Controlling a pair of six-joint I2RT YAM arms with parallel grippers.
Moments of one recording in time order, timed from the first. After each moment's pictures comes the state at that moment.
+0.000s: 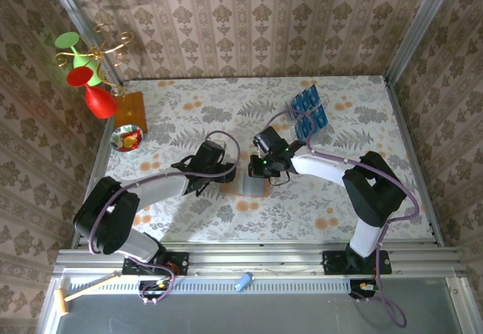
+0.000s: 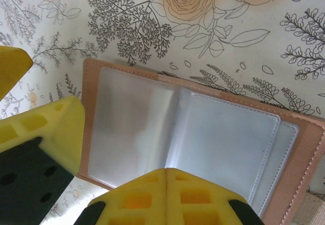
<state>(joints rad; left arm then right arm) -0.69 1.48 0.71 -0.13 -0.12 -0.35 0.67 1.76 1.10 -0.37 -0.24 0.68</state>
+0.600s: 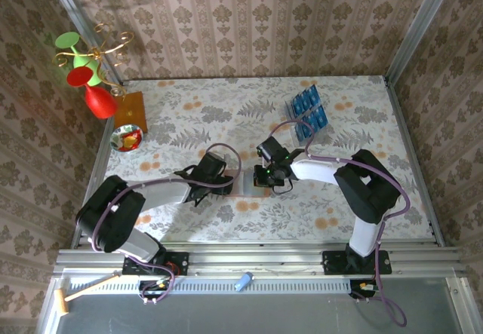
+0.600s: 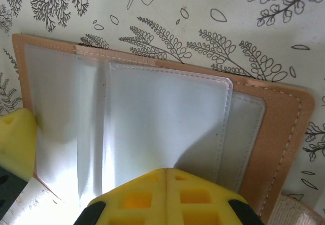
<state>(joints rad) -0.73 1.49 0.61 -0.11 -0.16 -0.36 0.66 1.80 1.00 -0.31 -0.23 0.68</state>
